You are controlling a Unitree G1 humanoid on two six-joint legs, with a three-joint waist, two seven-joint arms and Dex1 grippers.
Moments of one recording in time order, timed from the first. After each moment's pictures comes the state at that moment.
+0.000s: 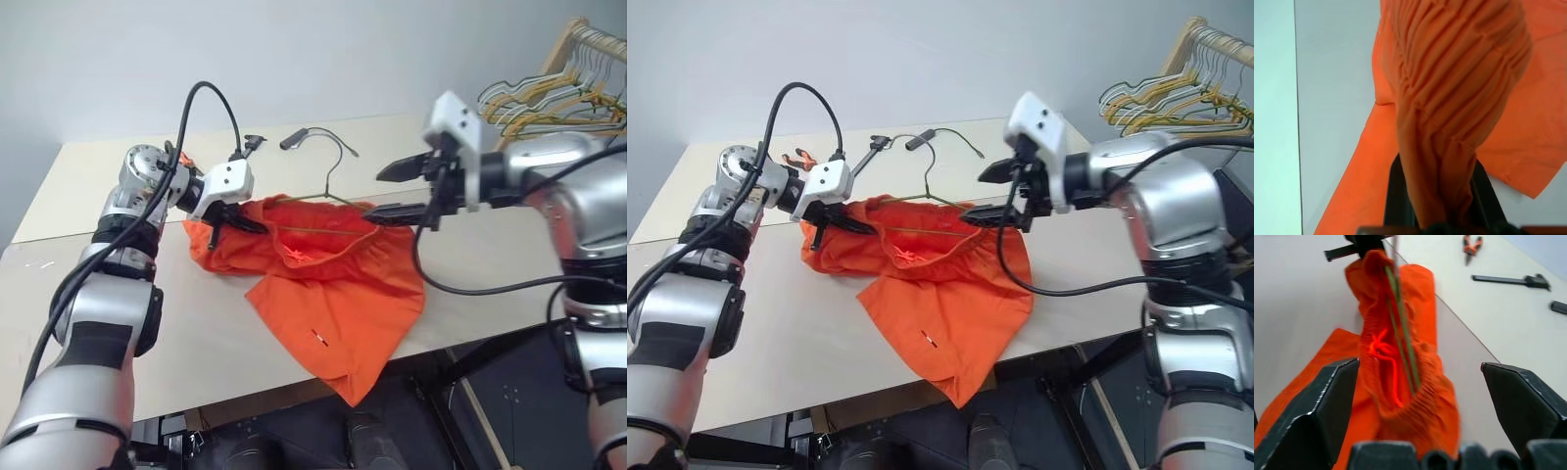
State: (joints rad) left arm -1.20 0.58 -0.21 1.06 0.10 -0.23 -1.56; right arm -0.95 -0.86 0.11 -0.12 0.40 0.92 1.16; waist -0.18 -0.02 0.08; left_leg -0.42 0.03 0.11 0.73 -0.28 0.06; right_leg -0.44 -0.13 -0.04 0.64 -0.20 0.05
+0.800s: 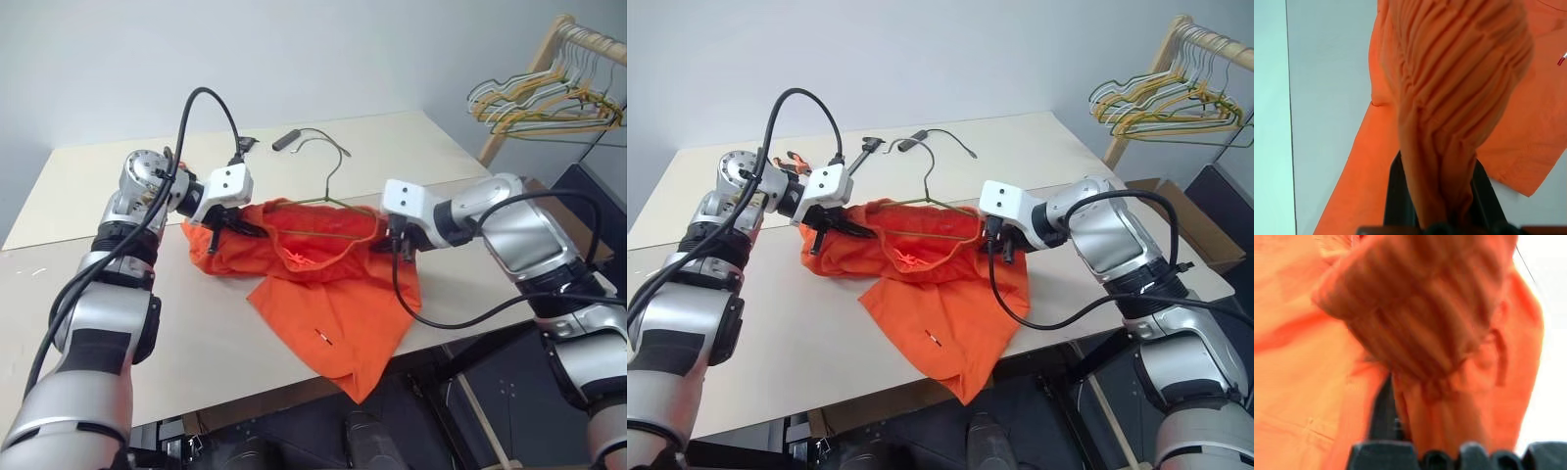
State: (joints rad) left arm -1.17 0.59 -0.21 0.99 0.08 -0.20 -1.57; right arm -0.94 -0.76 0.45 0.08 0.06 0.64 1.19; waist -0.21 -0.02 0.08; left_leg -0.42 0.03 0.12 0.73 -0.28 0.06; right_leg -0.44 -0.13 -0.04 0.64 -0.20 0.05
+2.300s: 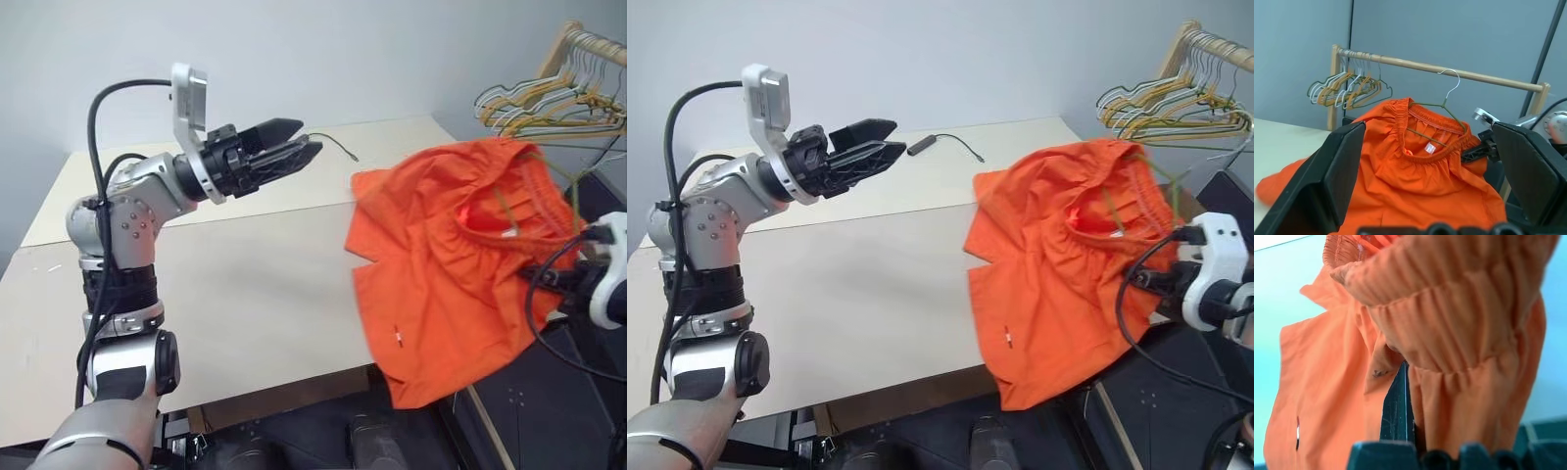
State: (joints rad) left arm -0.90 0.46 0.24 0.01 -0.77 0.91 -0.96; right arm -0.30 -0.88 -0.70 -0.32 0.71 1.61 0.40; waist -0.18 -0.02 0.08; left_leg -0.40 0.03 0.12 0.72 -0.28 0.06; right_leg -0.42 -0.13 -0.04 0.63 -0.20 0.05
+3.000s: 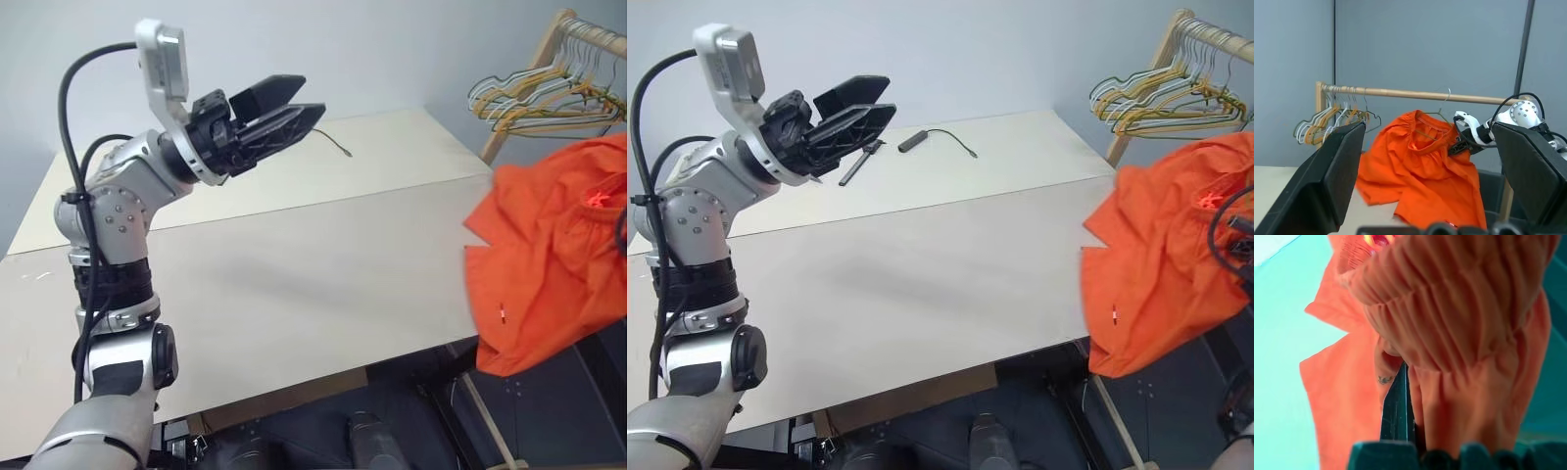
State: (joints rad) left arm -0.94 0.46 0.25 -0.03 -0.87 0.81 -0.90; right arm -0.76 -1.04 -0.72 0.28 0.68 1.61 -0.21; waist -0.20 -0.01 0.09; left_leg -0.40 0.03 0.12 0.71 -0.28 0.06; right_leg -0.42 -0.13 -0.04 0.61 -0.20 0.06
